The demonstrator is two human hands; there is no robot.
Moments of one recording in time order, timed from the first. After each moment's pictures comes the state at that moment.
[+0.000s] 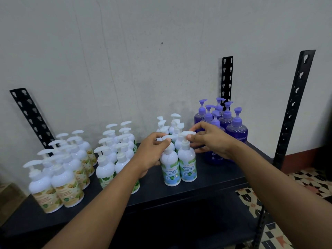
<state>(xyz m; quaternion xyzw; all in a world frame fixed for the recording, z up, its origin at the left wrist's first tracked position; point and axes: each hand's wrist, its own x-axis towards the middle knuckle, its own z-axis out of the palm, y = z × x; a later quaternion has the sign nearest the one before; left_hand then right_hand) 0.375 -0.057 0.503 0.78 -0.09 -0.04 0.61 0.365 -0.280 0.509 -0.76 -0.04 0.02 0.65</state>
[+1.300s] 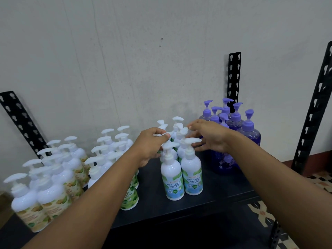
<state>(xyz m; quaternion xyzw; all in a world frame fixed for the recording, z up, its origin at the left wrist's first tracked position) 0.433 -0.067 0.524 0.80 -0.05 -0.06 0.59 0.428 -0.278 0.520 -0.74 0.02 0.08 0.66</state>
